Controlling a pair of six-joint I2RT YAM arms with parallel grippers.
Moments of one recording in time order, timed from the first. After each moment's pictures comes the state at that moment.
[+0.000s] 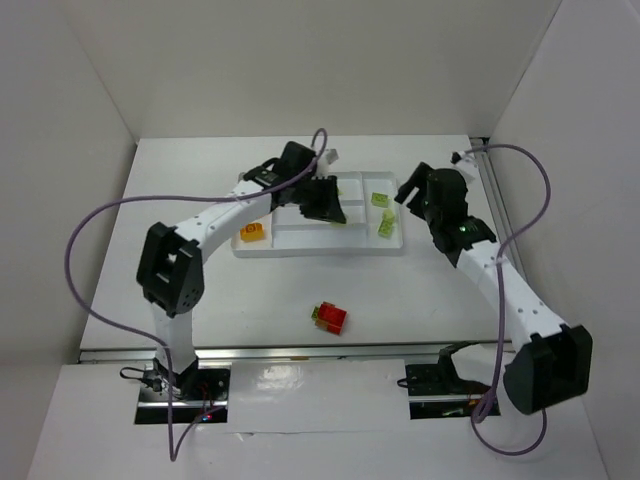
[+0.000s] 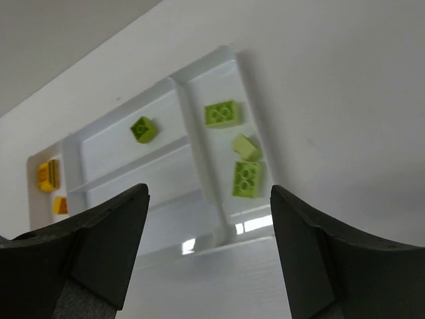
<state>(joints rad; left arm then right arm) -0.56 1.88 1.64 -0.56 0.41 -0.45 0.28 1.20 1.00 -0.24 0.31 0.64</state>
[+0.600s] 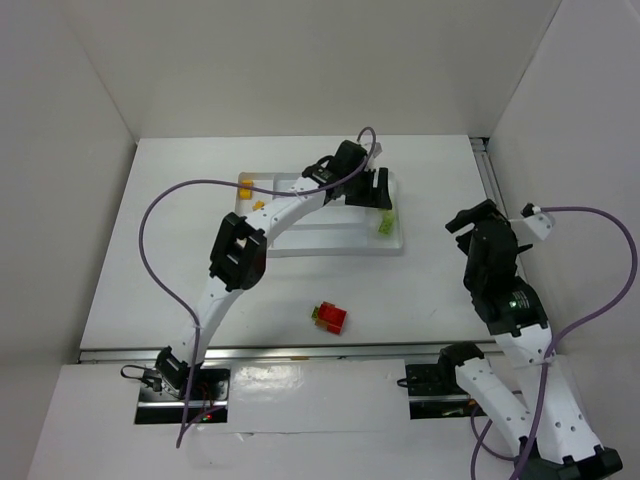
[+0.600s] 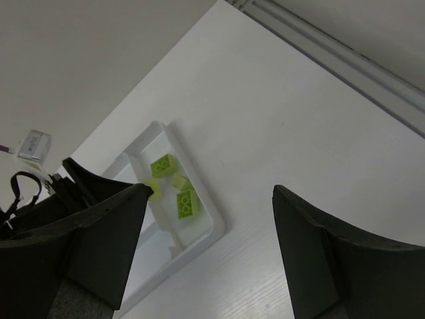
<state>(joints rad) -0.68 2.47 2.31 -0.52 0.29 -0.48 0.24 0.65 0.86 -0.53 0.66 0.75</state>
